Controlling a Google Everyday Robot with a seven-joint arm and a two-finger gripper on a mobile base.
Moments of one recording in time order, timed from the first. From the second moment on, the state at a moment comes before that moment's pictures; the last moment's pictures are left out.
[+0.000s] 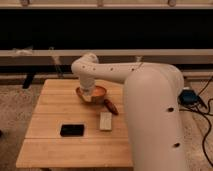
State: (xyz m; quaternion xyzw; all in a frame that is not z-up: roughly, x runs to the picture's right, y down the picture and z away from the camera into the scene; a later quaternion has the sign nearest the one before) arm -0.101 0.053 0.846 -0.33 -0.02 0.05 0.94
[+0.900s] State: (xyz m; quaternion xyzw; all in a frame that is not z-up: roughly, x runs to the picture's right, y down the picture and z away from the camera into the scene) arm -0.199 0.129 0.764 -0.36 -0.16 -0.01 0.92
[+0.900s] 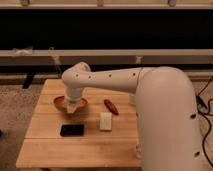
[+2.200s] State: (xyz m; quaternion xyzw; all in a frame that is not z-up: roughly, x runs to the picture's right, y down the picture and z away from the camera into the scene) arm -0.224 0.156 0.733 -0.29 -0.13 -0.10 0.95
